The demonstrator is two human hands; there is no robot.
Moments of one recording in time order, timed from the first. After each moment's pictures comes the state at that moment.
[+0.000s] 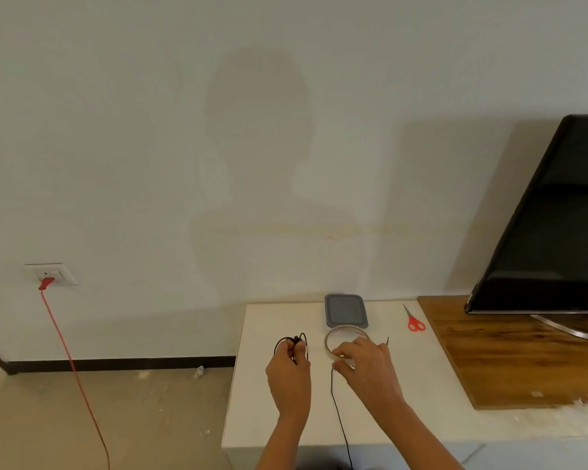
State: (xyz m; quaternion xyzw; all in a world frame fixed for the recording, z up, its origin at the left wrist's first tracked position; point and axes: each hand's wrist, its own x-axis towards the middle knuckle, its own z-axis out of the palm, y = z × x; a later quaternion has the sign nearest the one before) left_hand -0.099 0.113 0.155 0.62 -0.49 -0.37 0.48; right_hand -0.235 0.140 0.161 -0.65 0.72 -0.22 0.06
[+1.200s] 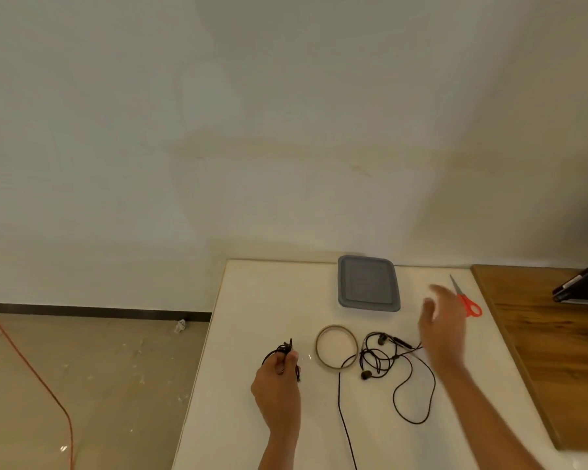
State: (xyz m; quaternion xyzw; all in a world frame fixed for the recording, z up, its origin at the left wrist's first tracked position) left_hand -0.132 0.009 -0.036 0.74 -0.37 -0.40 0.39; right_hand -0.393 -0.017 -0.028 -0.46 0.81 -0.36 0.04
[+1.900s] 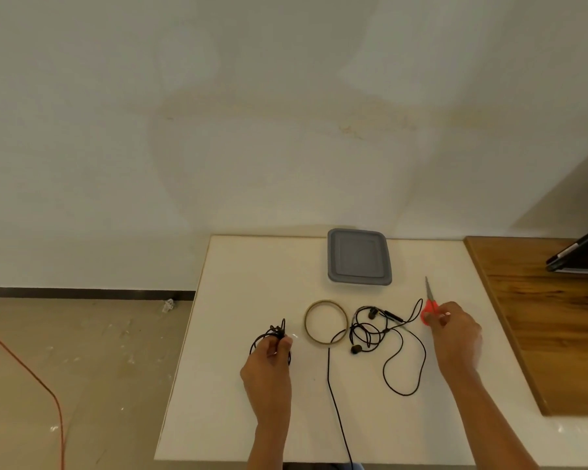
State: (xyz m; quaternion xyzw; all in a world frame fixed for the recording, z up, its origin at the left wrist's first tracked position) left_hand -0.132 0.023 -0.044 0.72 -0.40 -0.40 0.40; right_hand -0.417 0.027 -0.059 -0.34 0.90 -0.25 0.09
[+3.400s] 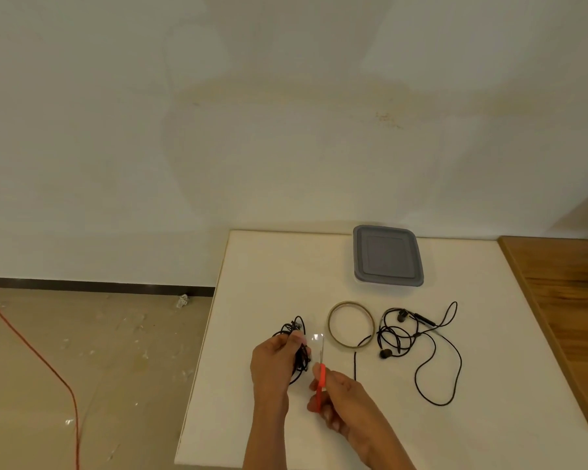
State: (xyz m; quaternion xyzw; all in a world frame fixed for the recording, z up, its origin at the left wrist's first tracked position) left_hand -0.097 -0.004 -0.053 0.67 -0.32 -0.57 0.34; right_hand -0.208 0.054 -0.052 -0.16 0.67 -0.28 0.68
